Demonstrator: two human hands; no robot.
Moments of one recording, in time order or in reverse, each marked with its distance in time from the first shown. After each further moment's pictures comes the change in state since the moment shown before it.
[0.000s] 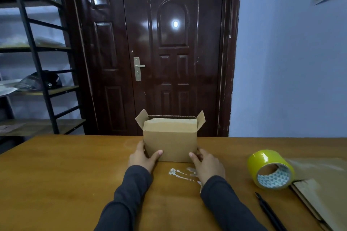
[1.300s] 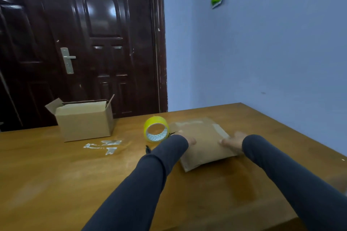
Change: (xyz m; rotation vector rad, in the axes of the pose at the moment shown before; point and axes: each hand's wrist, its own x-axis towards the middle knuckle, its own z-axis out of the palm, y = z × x) left_hand -0.281 0.306 0.139 0.272 -0.807 0.079; right_hand -0.125 0.240 -0.341 -0.217 -0.256 0.572
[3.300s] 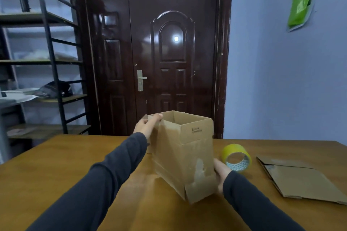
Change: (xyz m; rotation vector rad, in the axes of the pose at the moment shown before) left_hand -0.068 -0.235 -0.246 -0.848 0.631 -0.050; right_hand -0.093 -0.257 0.154 1.214 -0.693 -0.117
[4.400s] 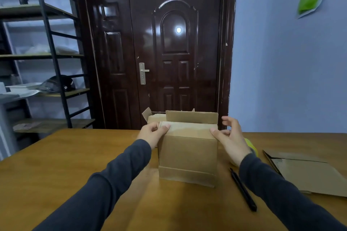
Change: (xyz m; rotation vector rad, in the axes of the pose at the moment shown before) left_hand 0.013 -0.048 0.004 0.172 -0.129 0.329; right_hand -0.014 -0.041 -0.003 -0.674 0.261 -0.824
